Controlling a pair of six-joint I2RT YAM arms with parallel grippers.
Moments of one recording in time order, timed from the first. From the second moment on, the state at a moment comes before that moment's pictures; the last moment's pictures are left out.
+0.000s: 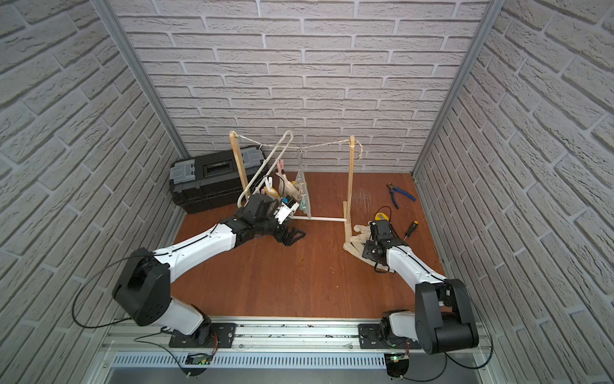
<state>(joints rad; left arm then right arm) -0.62 1.53 1.03 -0.23 0.42 0.04 0.05 1.35 0.64 -0.52 0.16 0.46</state>
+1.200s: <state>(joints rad) -0.88 1.51 0.89 -0.08 0.27 -0.04 0.68 1.14 0.76 -0.38 0.06 1.11</state>
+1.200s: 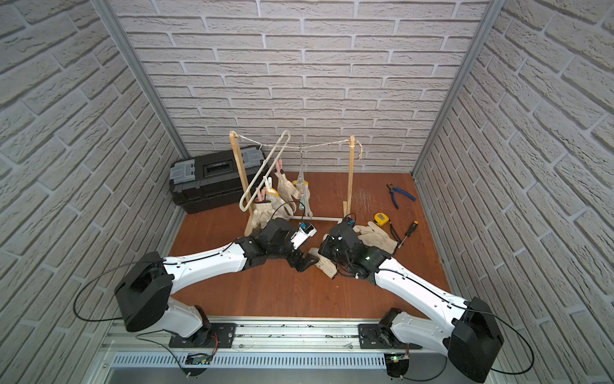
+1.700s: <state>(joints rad) -0.88 1.51 0.86 0.01 0.37 0.00 0.69 1.16 0.77 -0.28 0.05 1.19</state>
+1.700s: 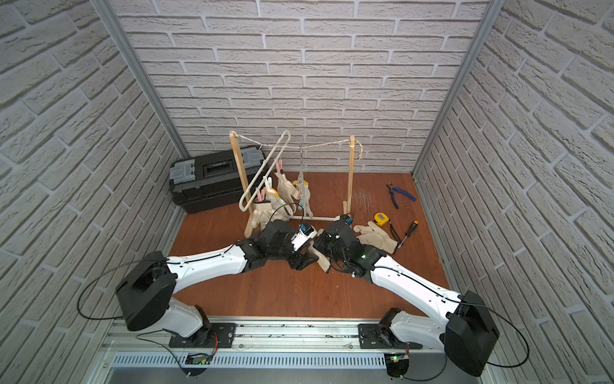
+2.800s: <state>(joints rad) -0.88 1.45 0.78 0.00 0.36 -0.10 0.70 1.12 0.78 -0.29 0.12 1.26</state>
